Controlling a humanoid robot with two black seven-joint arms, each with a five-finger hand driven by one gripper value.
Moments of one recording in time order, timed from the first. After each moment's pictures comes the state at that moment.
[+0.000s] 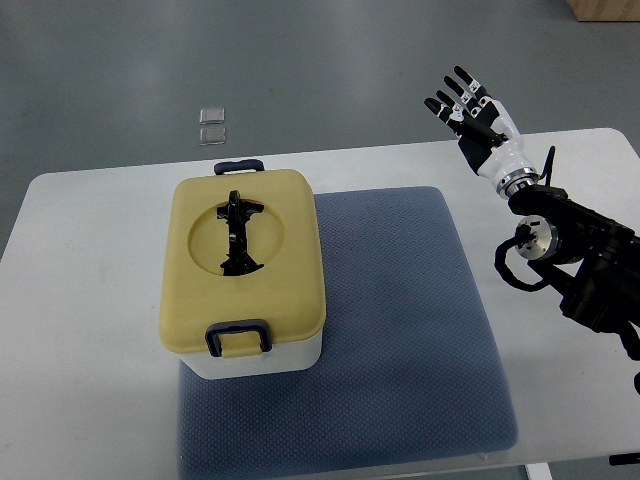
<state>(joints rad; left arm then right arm) 0.01 0.00 -0.07 -0.15 -0.06 -0.06 0.12 0.83 -0.21 0.53 0.62 0.02 0.15 0.52</state>
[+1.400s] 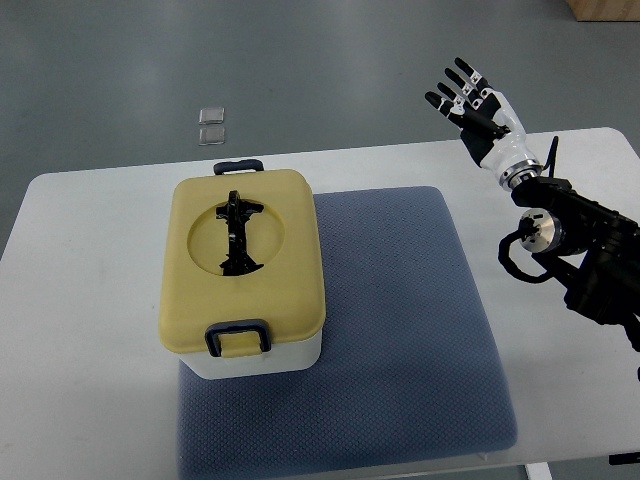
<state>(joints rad) 0.00 0.00 -0.07 -0.14 -0.06 -0.05 0.12 0.87 -0.22 0.51 0.61 -0.01 0.16 0.52</state>
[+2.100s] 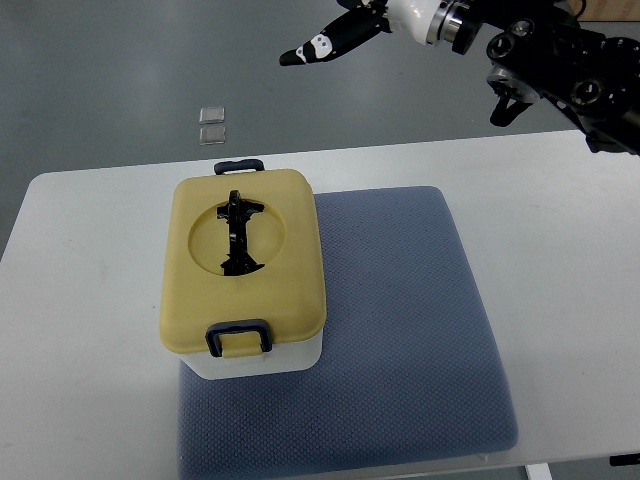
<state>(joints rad) 0.00 0.00 -0.07 -0.14 -0.06 -0.05 0.12 1.44 -0.24 0.21 0.77 -0.85 0.31 0.54</state>
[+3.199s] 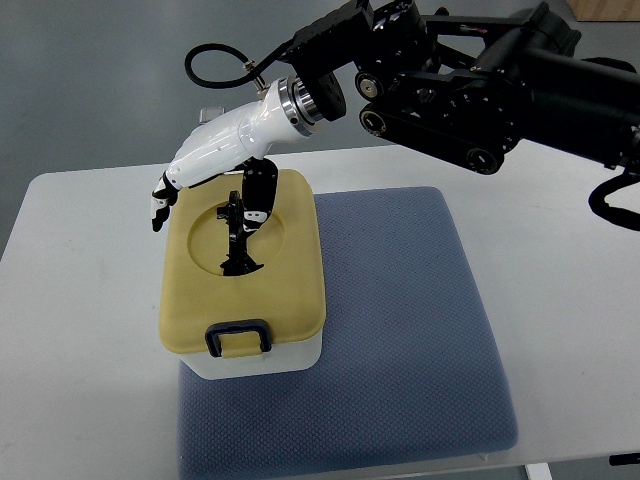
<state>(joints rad) 0.00 0.00 -0.07 -0.14 -0.06 -0.05 0.12 1.57 -0.06 0.11 0.91 -1.55 0.48 0.61</state>
